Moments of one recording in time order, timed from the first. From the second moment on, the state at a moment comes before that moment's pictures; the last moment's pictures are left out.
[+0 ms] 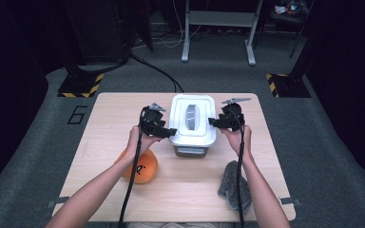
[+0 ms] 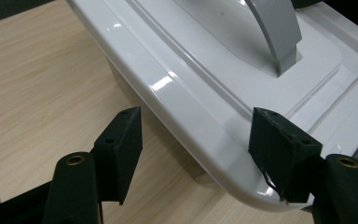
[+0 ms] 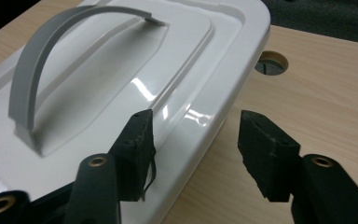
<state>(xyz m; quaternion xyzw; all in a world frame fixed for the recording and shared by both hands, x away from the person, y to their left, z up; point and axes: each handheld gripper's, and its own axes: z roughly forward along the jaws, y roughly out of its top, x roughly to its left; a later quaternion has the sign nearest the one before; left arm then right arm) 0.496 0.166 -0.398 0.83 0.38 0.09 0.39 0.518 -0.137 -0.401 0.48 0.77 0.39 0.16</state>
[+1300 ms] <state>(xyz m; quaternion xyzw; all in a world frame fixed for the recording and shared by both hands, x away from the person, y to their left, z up) 0.481 0.161 -0.393 0.83 0.36 0.11 0.40 0.531 -0.126 -0.400 0.46 0.78 0.38 0.18</state>
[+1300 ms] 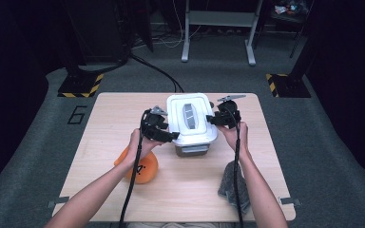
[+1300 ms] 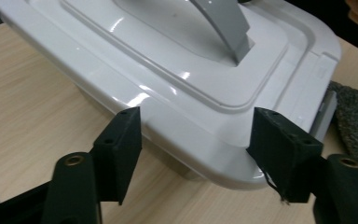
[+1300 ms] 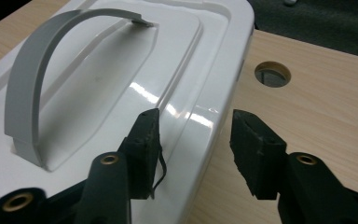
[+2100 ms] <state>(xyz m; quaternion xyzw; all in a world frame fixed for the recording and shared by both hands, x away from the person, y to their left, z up) 0.504 0.332 -0.413 0.73 0.53 0.23 0.37 0.482 -0.068 -0.392 0.41 0.81 0.37 0.19</state>
